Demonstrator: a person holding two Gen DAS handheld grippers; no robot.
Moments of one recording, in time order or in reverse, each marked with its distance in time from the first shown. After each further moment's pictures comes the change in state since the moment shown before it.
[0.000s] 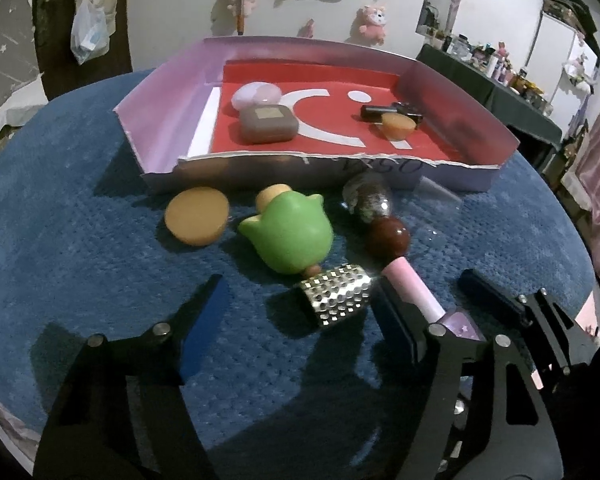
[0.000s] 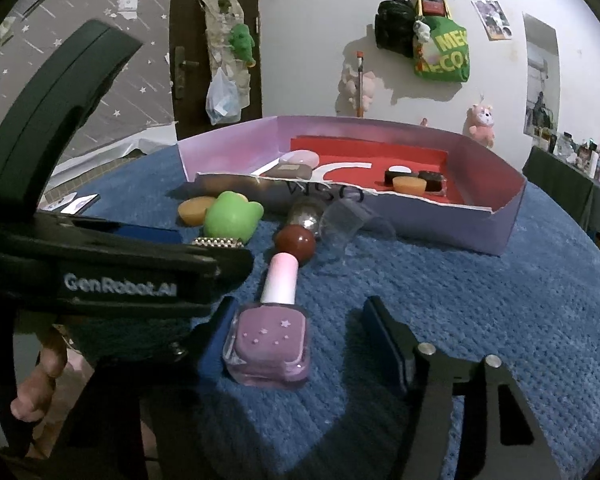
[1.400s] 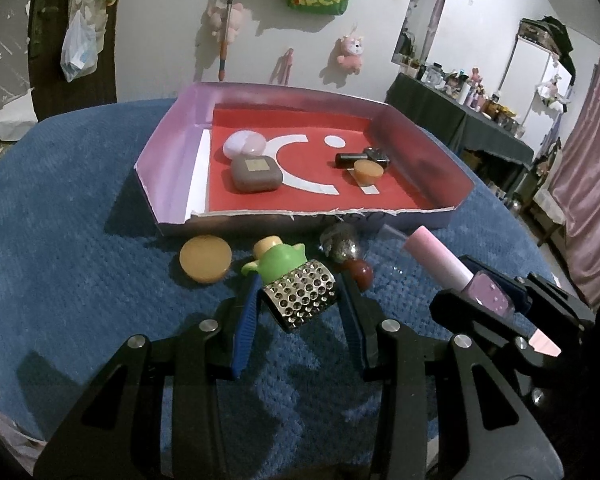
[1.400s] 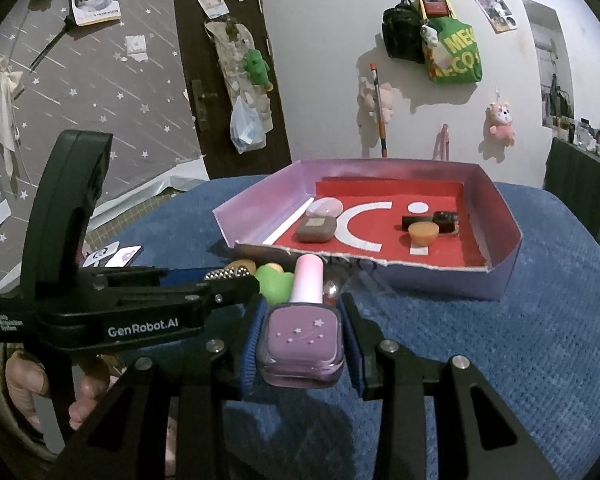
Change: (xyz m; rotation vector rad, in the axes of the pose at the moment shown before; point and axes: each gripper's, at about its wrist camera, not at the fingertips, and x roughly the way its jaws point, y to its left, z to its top) left arm -0.038 0.013 0.015 -0.005 -0.099 -0.109; right arm -0.037 -0.017 0.054 0.080 -0.043 0.146
